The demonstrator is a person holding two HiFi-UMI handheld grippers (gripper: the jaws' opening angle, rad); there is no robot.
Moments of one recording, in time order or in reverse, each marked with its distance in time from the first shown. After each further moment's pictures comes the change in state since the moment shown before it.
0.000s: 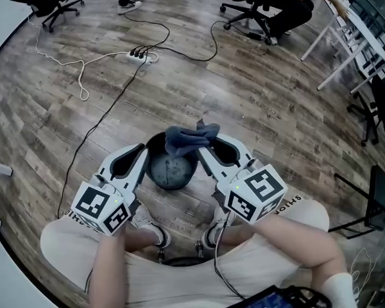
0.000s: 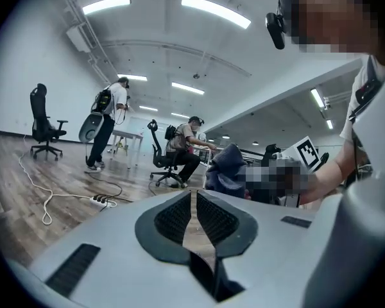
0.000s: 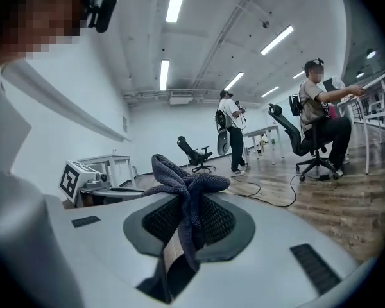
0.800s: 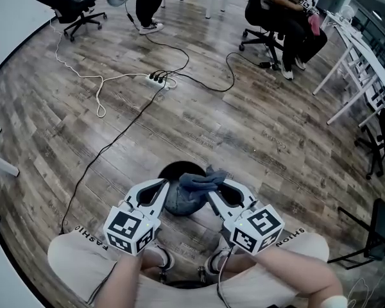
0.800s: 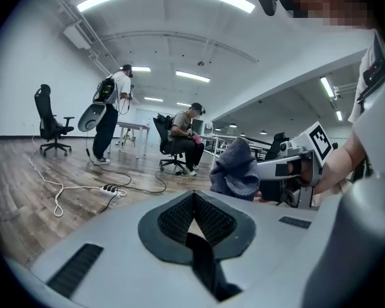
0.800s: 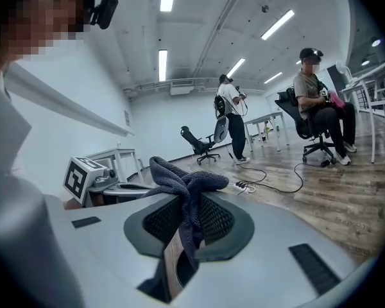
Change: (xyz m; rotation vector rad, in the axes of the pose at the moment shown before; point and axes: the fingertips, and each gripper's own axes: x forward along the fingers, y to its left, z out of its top) left arm 0.006 0.011 -0.038 0.012 0.104 0.059; right arm 0.011 0.016 -0.036 0.038 0.097 0.042
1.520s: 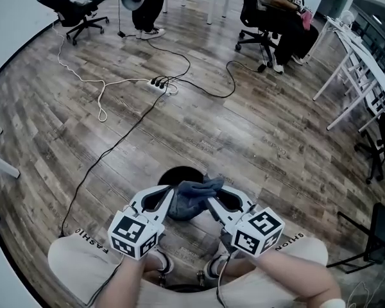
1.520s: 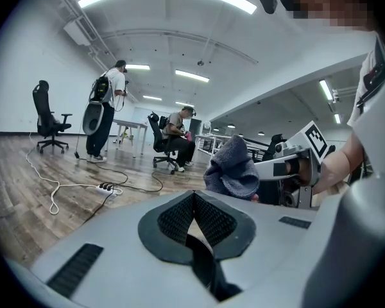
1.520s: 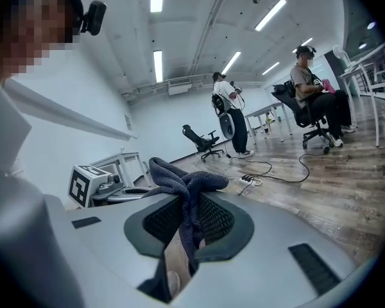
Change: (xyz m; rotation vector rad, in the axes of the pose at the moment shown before) left arm 0.003 -0.009 -0.002 -0.012 0.001 -0.025; right arm 0.002 0.005 -0.004 0.081 0.019 0.049
